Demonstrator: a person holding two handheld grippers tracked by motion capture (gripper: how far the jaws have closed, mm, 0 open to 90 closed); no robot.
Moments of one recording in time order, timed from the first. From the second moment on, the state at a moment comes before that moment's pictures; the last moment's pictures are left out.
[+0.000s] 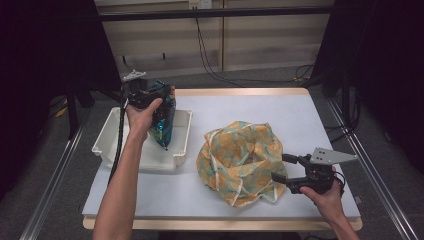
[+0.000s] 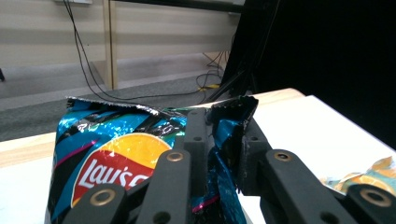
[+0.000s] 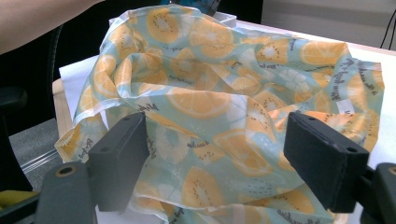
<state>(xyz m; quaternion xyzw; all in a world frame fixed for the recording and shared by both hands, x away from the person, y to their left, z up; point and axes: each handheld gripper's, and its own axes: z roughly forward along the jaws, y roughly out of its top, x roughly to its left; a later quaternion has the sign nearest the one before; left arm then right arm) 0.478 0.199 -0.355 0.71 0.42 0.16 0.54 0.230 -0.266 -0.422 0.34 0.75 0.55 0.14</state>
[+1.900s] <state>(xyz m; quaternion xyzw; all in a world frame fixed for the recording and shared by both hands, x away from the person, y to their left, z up) 0.443 0.197 -0.343 0.74 0.35 0.16 0.55 0.235 -0.259 -0.422 0.33 0.76 0.54 0.14</state>
